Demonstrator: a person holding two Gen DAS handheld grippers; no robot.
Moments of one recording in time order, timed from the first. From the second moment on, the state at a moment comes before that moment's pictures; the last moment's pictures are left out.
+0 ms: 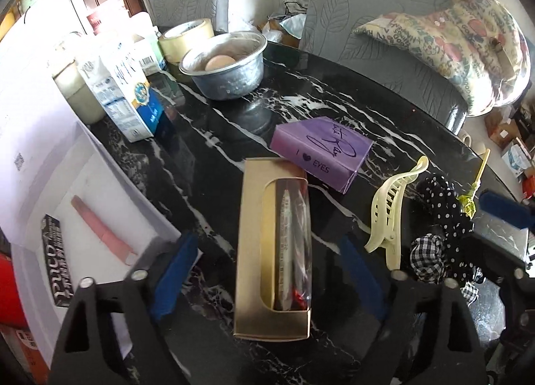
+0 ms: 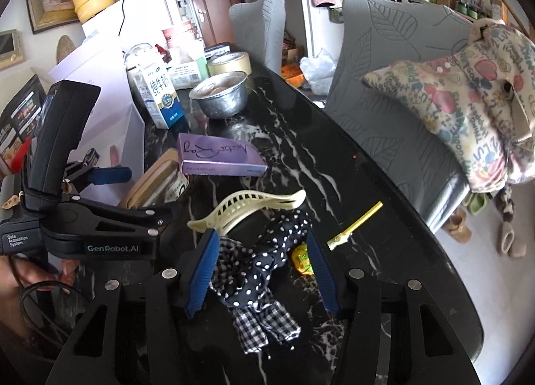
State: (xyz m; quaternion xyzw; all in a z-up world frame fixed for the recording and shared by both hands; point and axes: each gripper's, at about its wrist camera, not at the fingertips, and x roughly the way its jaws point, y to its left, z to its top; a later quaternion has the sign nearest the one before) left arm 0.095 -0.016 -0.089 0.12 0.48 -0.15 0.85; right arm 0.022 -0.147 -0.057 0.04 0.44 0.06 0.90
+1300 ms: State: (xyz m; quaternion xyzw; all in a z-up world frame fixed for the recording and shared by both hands) left arm 0.043 0.026 -0.096 0.02 0.48 -0.10 0.87; right arm -0.001 -0.125 -0.050 0.02 0.41 0.15 0.90
